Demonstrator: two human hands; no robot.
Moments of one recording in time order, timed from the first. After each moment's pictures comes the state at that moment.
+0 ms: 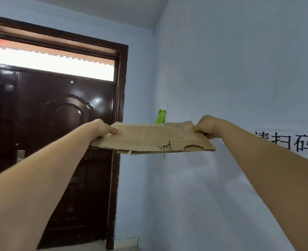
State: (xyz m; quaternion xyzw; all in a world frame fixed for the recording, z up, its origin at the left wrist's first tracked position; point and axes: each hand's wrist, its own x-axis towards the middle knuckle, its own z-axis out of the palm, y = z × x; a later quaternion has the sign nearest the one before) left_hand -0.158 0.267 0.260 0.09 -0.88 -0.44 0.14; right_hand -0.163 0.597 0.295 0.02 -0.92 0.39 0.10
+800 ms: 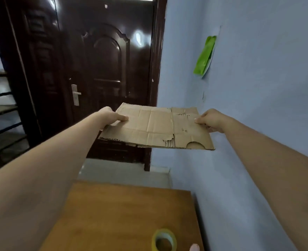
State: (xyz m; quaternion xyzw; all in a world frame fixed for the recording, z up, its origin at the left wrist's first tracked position) left_hand -0.212 0.234 0.073 0.25 -0.87 -0.42 0.06; right_hand -0.305 0.564 0.095 0.08 -0.89 0.43 -0.07
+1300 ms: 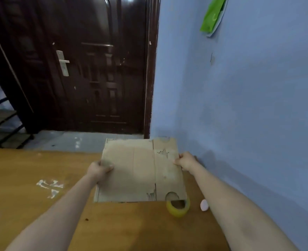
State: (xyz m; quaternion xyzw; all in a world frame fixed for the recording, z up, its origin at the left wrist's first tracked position) left_hand -0.114 0.180 -0.199 0.34 -0.78 -0.53 -0.01; right_hand -0.230 0.480 -0.179 -0.02 -0.88 0.43 -0.21
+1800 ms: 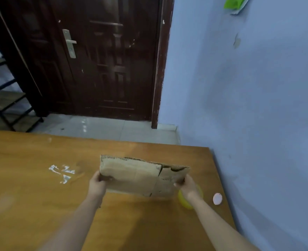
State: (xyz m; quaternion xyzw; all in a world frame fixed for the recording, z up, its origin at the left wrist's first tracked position) left_hand -0.061 0.160 -0.280 0.36 -0.65 -0.67 0.09; right_hand -0.155 0.448 -0.284 -0.04 -0.81 0.56 -0.18
